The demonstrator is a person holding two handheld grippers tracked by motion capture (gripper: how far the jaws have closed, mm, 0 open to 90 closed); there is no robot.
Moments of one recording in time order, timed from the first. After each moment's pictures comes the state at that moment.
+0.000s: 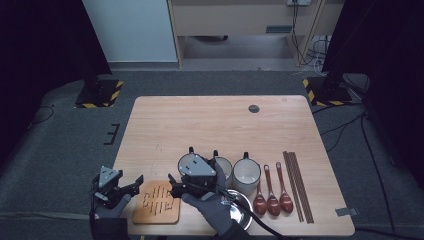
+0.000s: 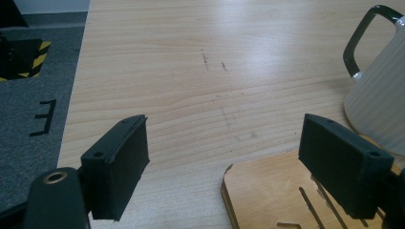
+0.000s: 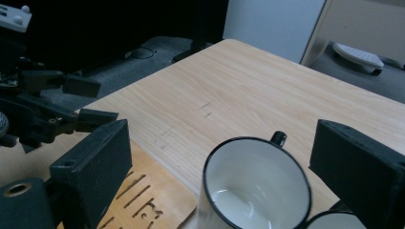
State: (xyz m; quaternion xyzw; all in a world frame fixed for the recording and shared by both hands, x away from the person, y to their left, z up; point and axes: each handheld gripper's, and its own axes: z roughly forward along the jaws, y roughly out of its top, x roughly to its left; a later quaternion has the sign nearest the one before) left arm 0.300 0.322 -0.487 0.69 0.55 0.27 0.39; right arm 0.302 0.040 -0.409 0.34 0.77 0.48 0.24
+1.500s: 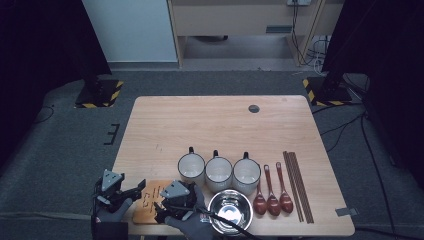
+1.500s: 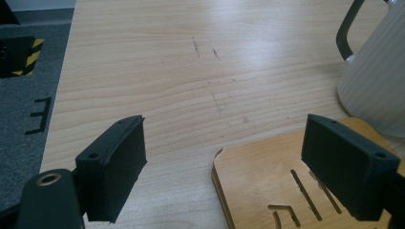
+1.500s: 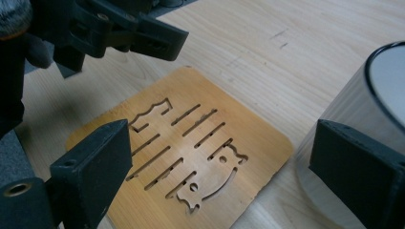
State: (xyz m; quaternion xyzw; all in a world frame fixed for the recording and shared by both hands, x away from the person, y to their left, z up) left arm 0.293 0.316 -0.494 0.70 0.54 0.26 0.39; right arm 0.275 0.090 -0.481 0.32 0.83 0.42 0.17
